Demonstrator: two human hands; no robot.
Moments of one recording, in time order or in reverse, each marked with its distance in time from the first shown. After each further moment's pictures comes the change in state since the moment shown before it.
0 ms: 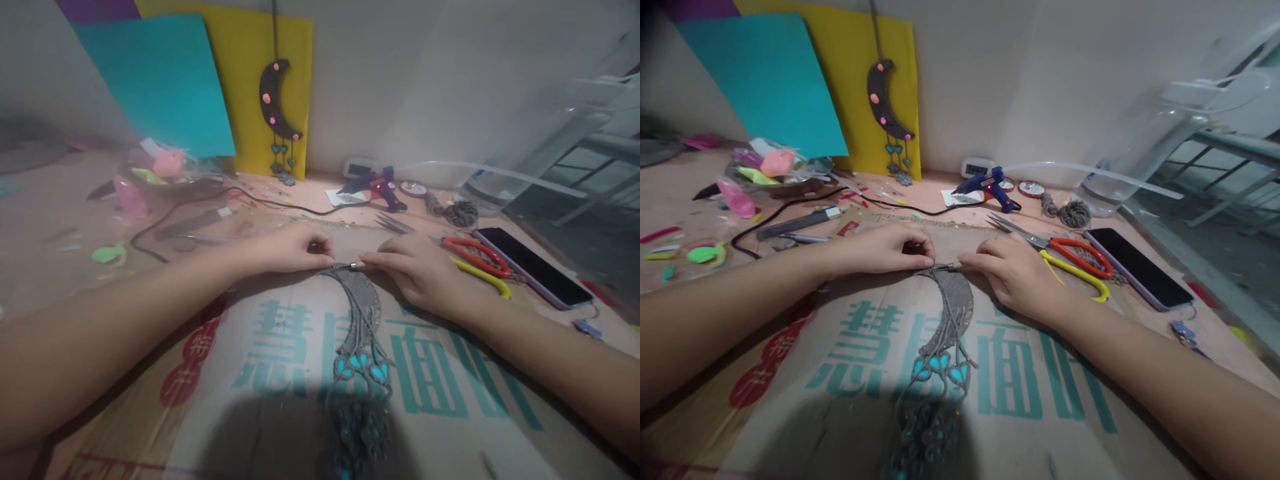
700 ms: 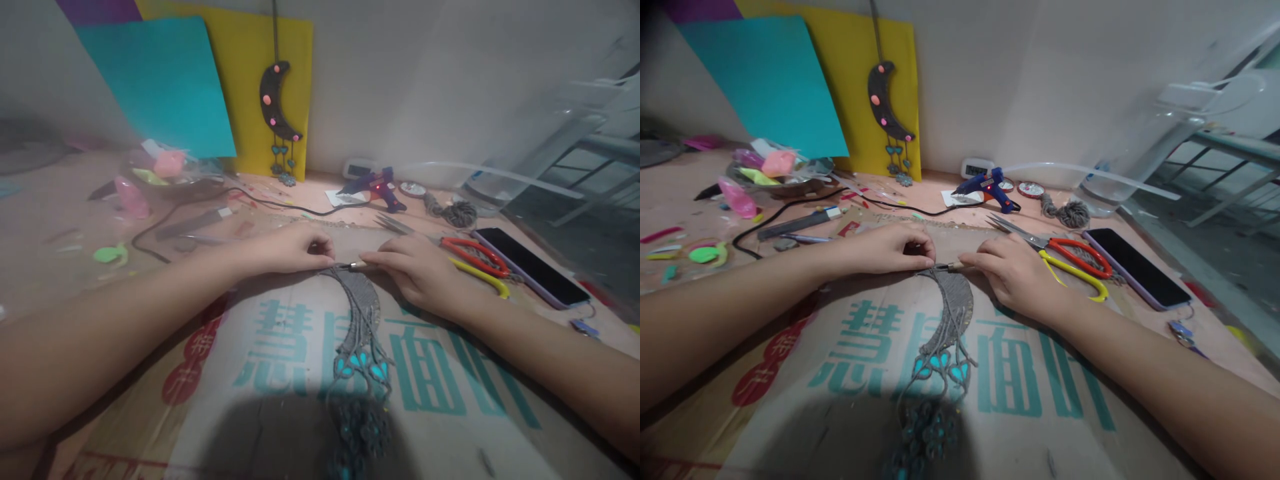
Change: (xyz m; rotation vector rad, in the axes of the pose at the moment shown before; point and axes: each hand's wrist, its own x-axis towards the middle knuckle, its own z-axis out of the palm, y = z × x) left_hand 0.001 0.000 0.000 0.005 -0.008 0.013; right_hand 0.001 -0.001 -0.001 -0.011 -0.004 0.009
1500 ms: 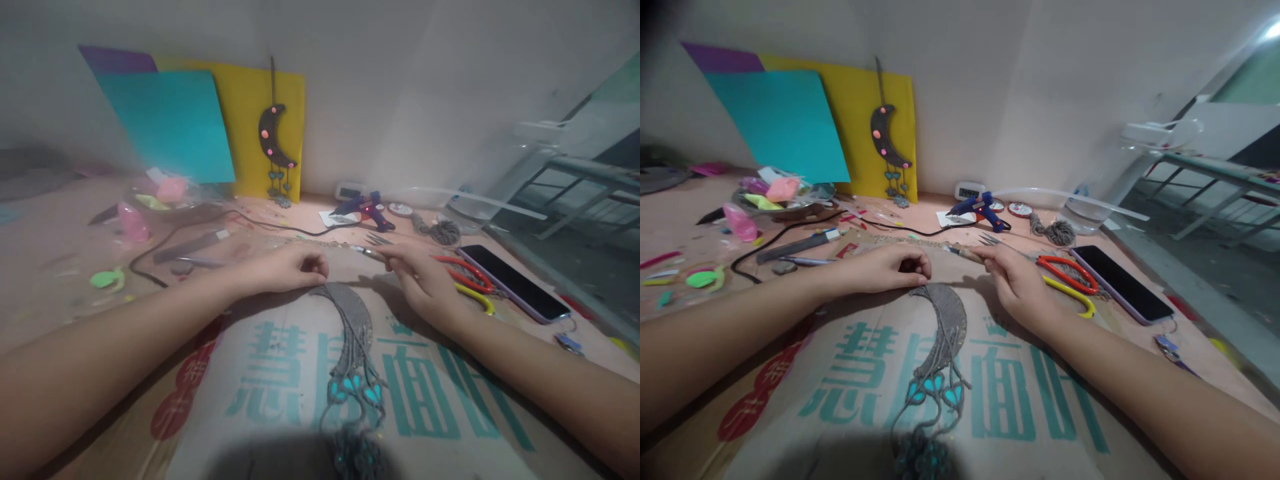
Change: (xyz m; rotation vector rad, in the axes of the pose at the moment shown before) left_hand 0.000 -0.001 -0.001 -0.130 0.028 -0.034; right_hand 0.001 0.000 -0.004 0.127 0.275 0.269
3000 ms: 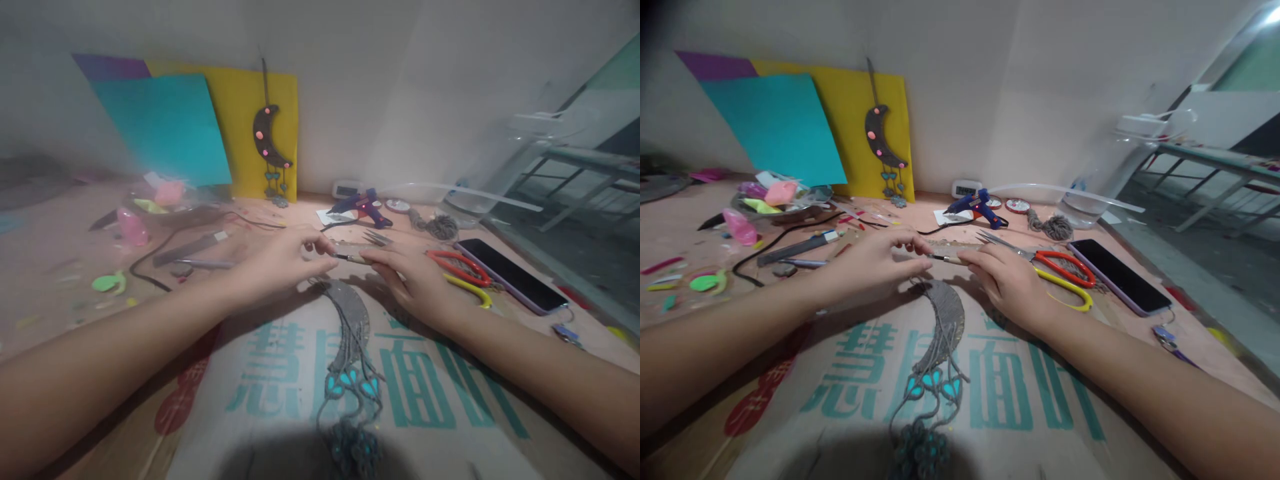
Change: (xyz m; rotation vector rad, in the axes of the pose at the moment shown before) left_hand -0.015 0.036 -0.001 0.041 0.350 -0.042; right_hand 0.002 -0.005 0.001 -0.126 -0.086 -0.158
